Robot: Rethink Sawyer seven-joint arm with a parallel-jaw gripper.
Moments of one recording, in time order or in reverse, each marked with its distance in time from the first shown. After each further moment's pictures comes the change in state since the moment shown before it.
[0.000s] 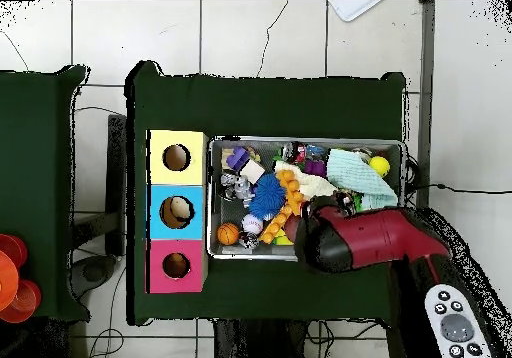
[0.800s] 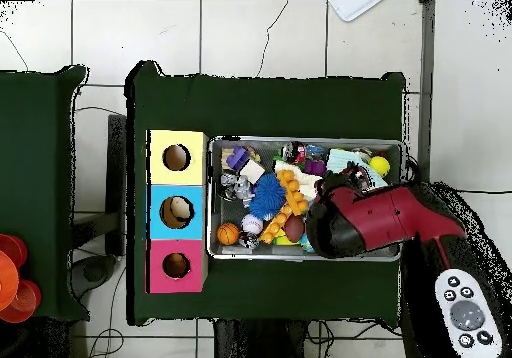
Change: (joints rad) arm -0.052 0.000 0.113 -0.090 -0.199 -0.001 -0.001
